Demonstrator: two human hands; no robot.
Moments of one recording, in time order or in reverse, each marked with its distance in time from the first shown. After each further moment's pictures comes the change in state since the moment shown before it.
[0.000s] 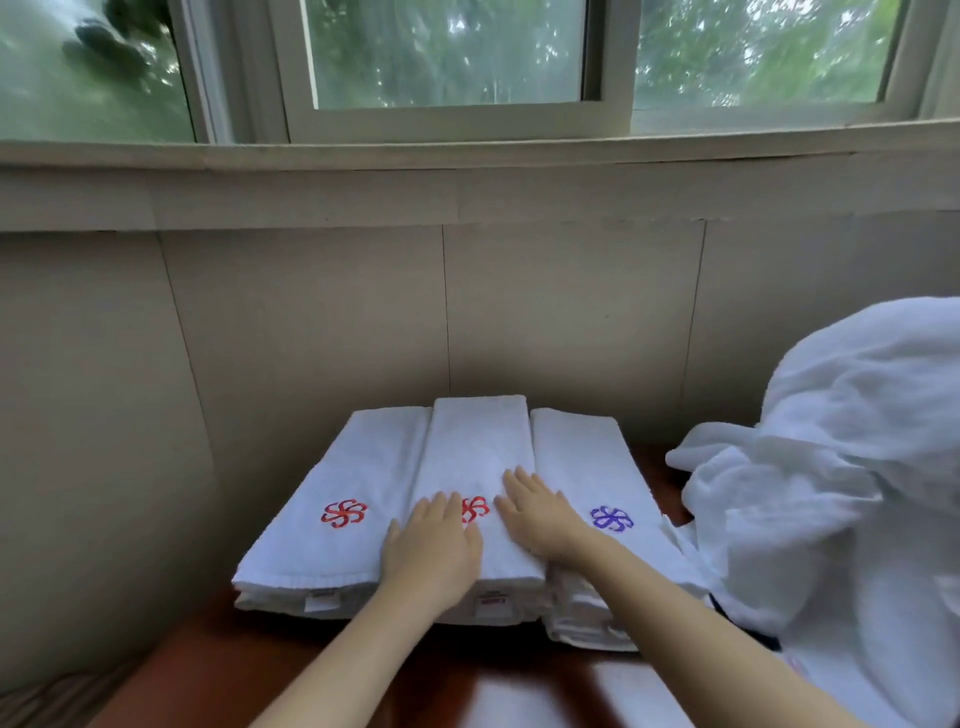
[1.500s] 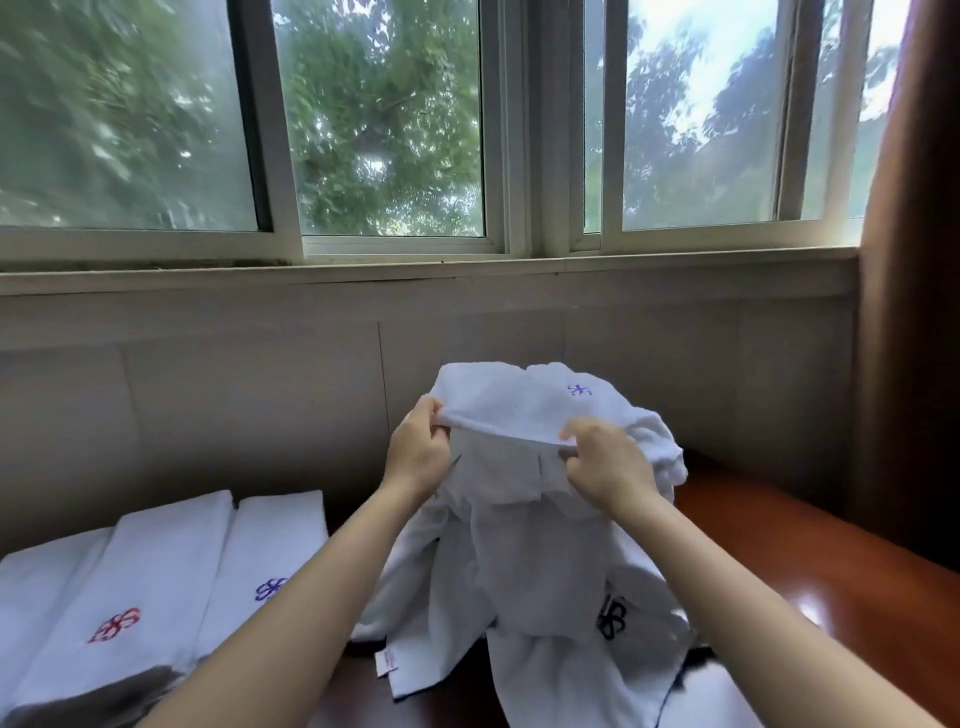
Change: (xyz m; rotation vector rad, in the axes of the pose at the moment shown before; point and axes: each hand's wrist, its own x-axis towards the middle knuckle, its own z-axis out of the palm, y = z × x) left_hand -0.074 0.362 -0.119 -0.950 0.328 0.551; right_hand -0.350 0.178 -0.279 -0.157 0.720 0.516
